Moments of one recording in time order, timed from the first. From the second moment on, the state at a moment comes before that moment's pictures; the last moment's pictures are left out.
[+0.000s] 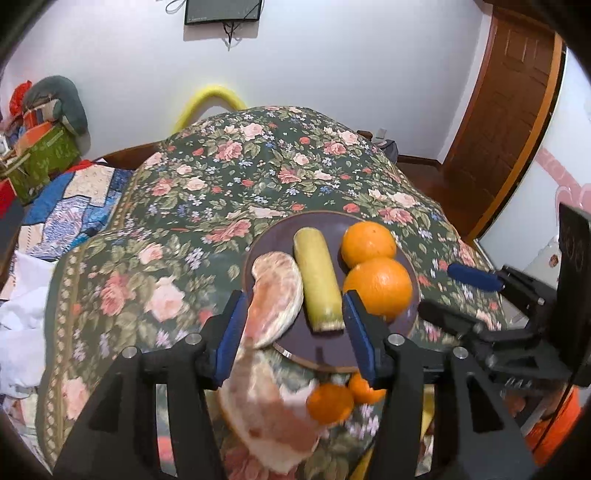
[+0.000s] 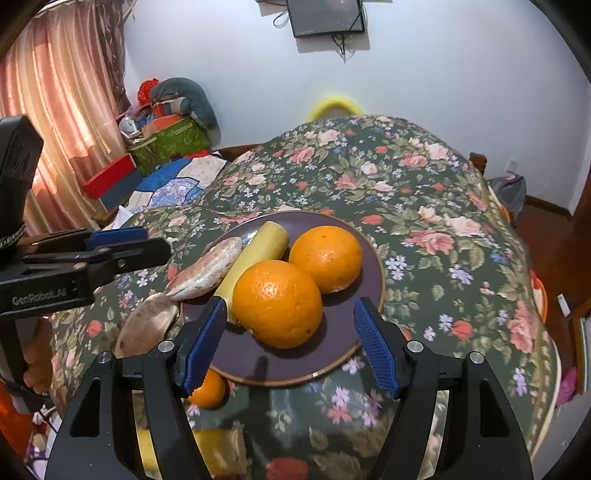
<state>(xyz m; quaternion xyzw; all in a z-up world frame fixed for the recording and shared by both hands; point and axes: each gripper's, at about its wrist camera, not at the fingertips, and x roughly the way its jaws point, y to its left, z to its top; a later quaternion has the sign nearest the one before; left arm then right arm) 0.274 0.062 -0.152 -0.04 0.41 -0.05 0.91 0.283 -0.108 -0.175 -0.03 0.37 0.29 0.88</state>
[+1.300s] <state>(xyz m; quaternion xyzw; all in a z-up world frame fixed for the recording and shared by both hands) 0.156 0.030 -0.199 -0.02 0.46 -0.06 0.88 0.196 -0.122 -0.227 -0.06 0.44 0.30 0.84</state>
